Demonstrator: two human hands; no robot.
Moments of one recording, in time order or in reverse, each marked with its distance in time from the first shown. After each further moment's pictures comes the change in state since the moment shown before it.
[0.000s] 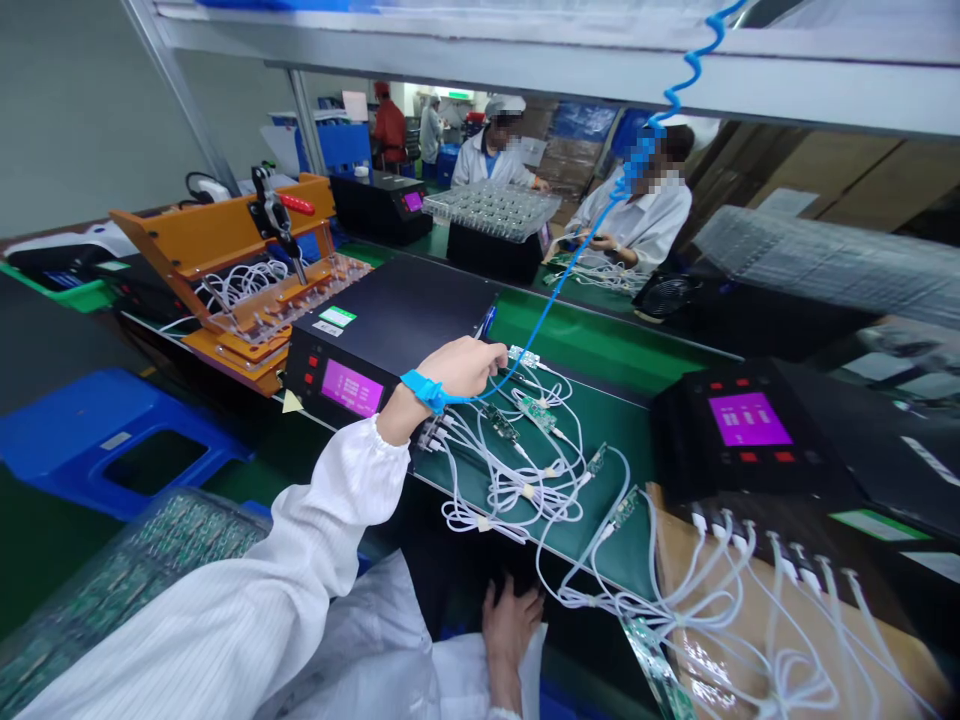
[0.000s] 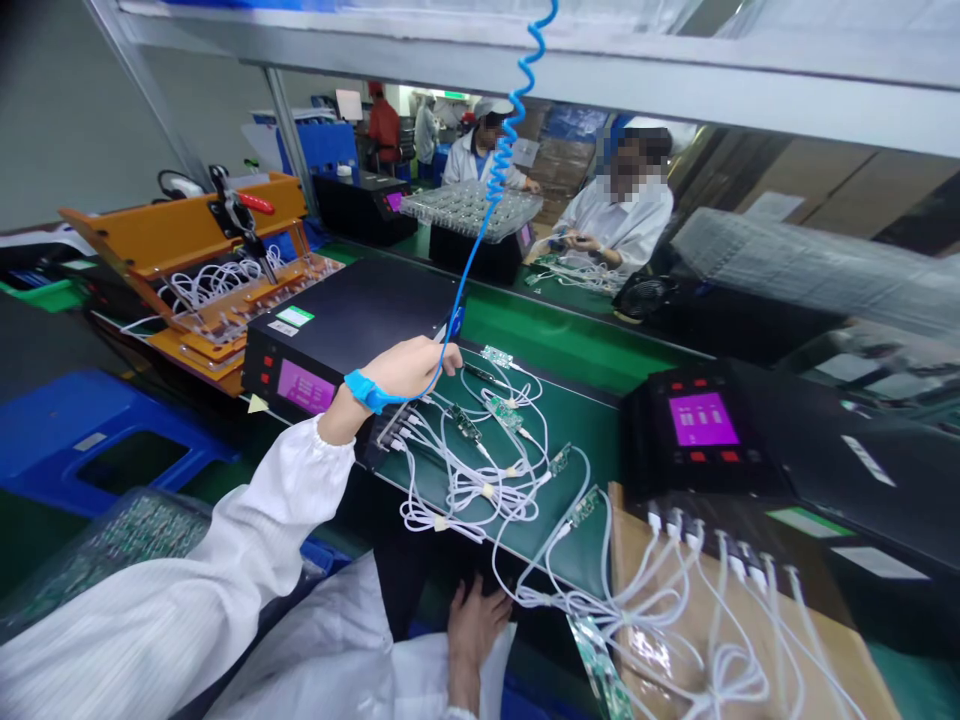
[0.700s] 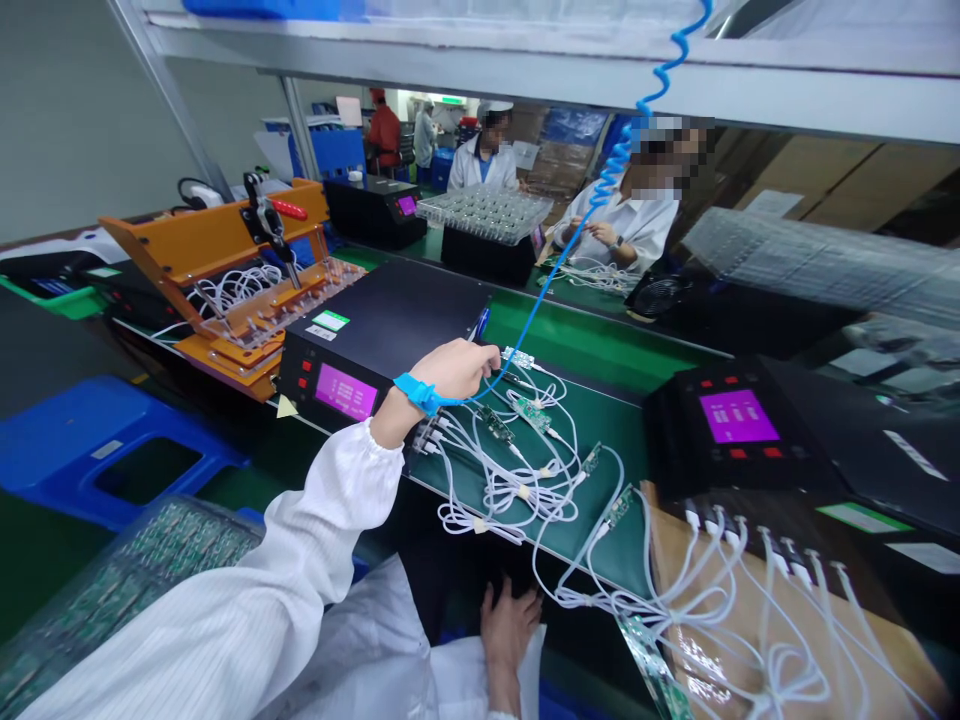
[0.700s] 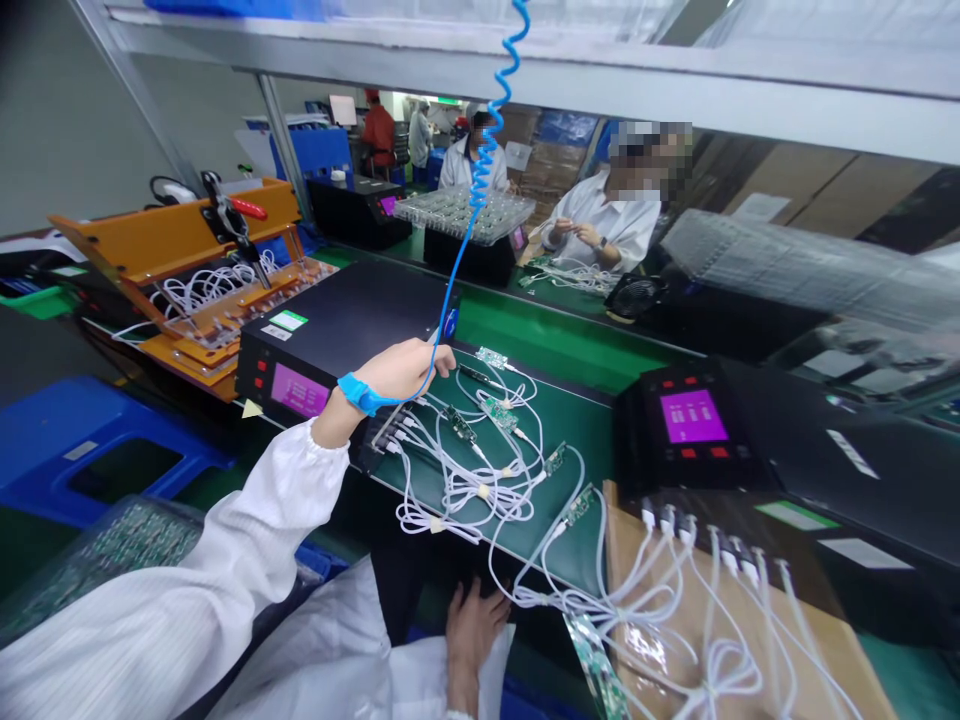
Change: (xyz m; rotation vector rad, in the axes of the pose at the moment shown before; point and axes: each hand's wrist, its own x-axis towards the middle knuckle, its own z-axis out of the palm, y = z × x) left_hand -0.001 0.001 -0.003 0.004 0.009 0.029; right_hand 0.000 0.000 0.001 0.036 0.019 0.001
